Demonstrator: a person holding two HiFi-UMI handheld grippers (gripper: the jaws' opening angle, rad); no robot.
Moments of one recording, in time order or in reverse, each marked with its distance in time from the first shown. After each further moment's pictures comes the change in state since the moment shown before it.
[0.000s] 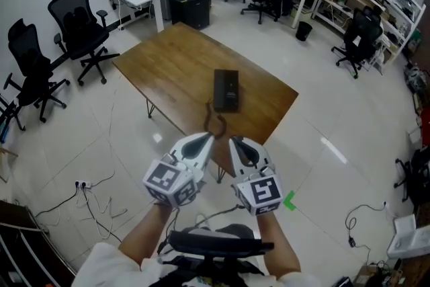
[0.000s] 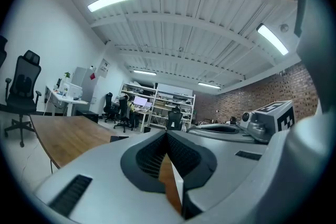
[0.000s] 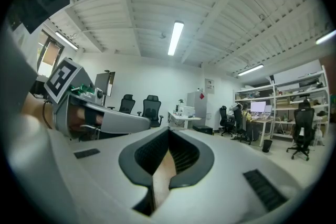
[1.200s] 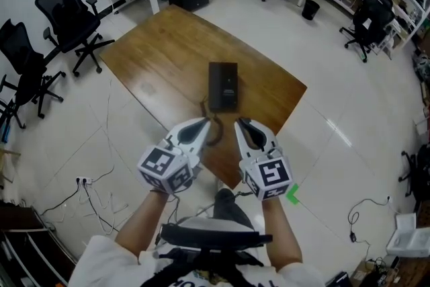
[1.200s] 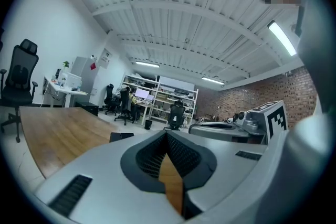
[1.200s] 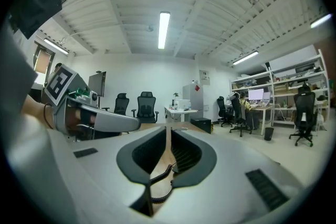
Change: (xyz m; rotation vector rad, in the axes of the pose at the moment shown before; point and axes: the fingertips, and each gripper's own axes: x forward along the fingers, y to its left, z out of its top) left arm 0.091 0.066 -0.036 -0.043 0.078 -0.001; right arm 0.075 -0.095 -0.040 0.081 0.060 -0.002
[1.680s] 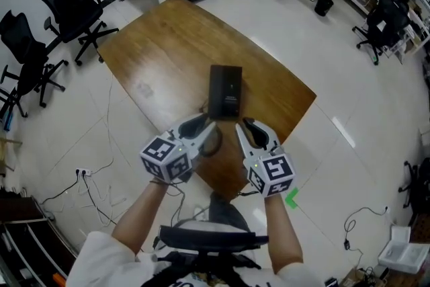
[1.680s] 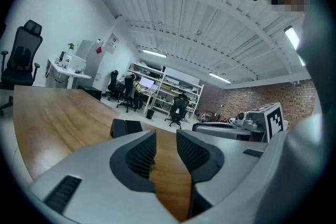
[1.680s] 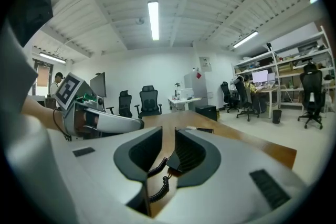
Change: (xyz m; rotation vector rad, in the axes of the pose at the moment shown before) left arm 0.058 0.055 -0.042 -0.116 0.101 0.037; right arm 0.051 -0.048 -0.041 0.106 0.096 0.084
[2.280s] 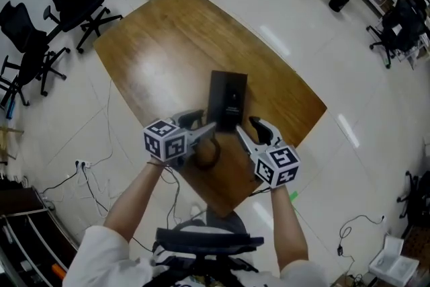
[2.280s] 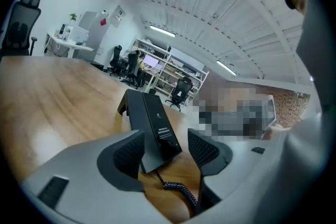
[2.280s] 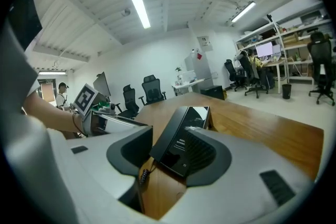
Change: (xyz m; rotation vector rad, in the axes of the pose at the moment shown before) left arm 0.067 0.088 -0.073 -0.119 0.218 -0.013; right arm 0.064 -0.063 -0.059 0.130 0.156 0.122
